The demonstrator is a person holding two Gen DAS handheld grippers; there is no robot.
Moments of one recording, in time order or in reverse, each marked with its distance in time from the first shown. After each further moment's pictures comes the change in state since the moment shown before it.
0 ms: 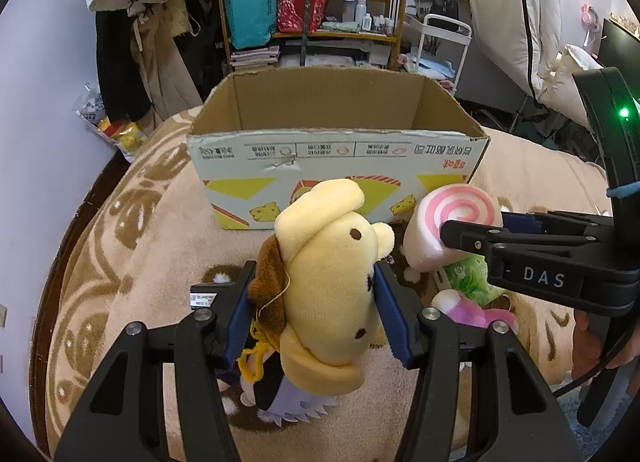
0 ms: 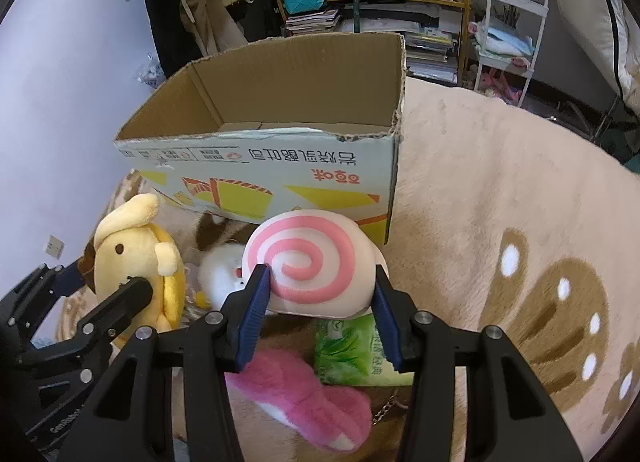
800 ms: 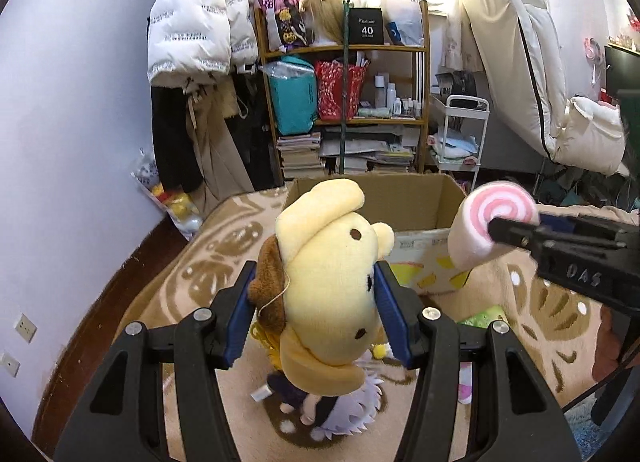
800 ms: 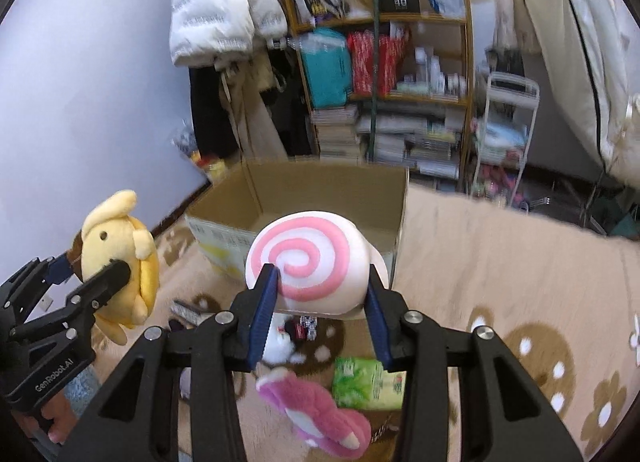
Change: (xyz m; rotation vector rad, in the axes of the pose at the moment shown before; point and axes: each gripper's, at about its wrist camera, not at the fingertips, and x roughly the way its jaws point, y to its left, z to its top) left arm -0.092 0.014 0.007 -0.010 -0.304 0.154; right arm -0.099 0.033 0.000 -0.113 -0.383 0.005
